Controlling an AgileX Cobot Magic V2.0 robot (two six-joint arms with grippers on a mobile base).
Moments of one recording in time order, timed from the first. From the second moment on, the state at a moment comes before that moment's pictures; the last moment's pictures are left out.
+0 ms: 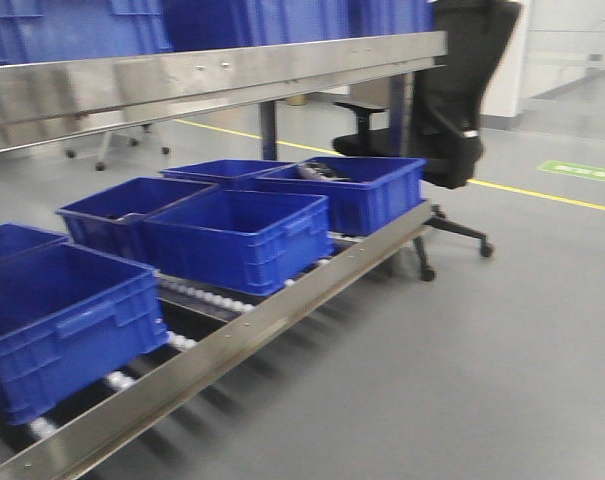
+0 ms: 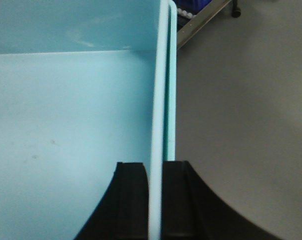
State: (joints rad) left arm -0.41 1.49 -1.90 0.31 1.29 -0.42; right arm 0.65 1.53 -1.96 -0.27 1.28 0.49
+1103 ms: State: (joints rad) left arm -0.41 1.49 -1.90 0.32 1.29 -0.42; right arm 0.65 1.53 -1.96 -0.27 1.28 0.49
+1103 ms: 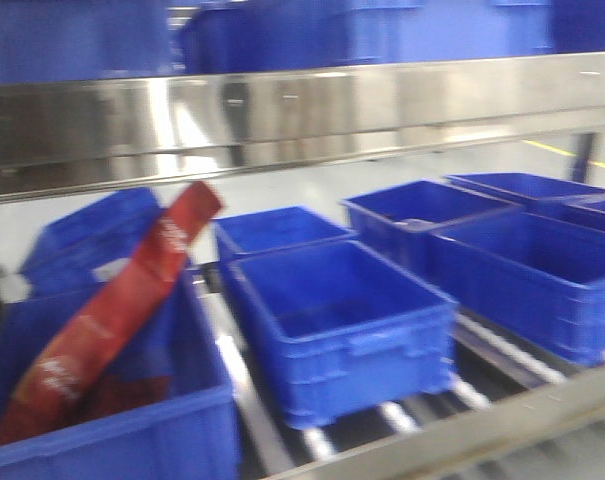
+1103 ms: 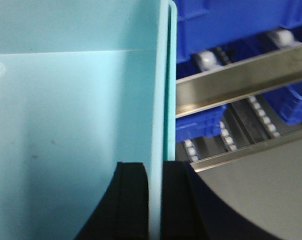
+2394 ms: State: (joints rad) left arm -0.41 1.49 -1.90 0.32 1.29 -0.42; right arm 0.65 1.53 -1.96 -0.27 1.27 0.49
